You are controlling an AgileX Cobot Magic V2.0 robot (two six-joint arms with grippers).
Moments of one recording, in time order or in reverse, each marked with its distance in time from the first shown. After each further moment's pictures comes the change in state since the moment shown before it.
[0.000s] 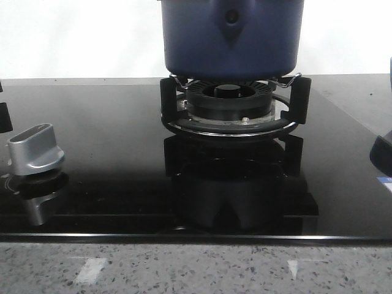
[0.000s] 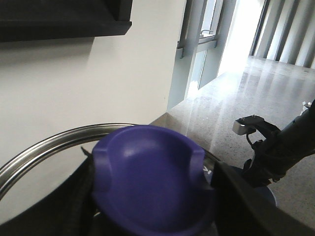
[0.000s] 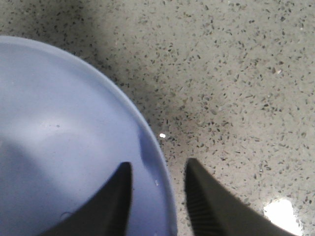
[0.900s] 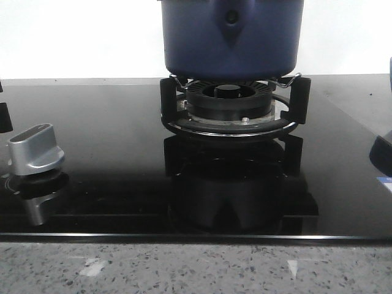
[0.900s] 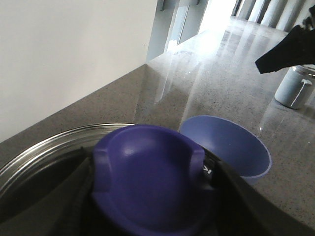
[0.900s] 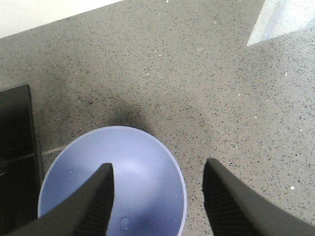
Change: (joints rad) left arm -0.106 0.175 -0.001 0.020 -0.005 0.028; right arm 0.000 -0.187 -0.289 -0.001 0.162 -0.002
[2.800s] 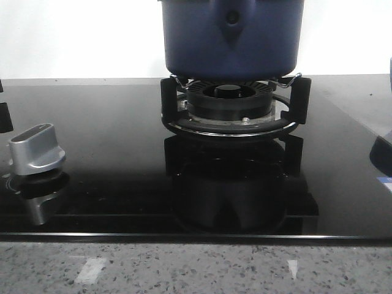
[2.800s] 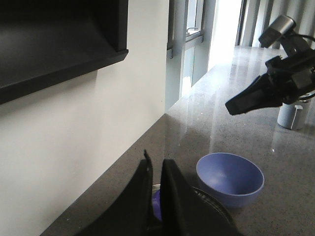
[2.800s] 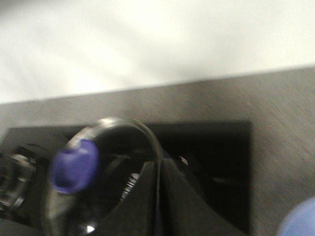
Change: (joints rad) left arm 0.395 -0.232 -0.182 0.129 0.365 -0.171; right arm 0.206 -0.051 0.000 0.630 -0.161 -0.307
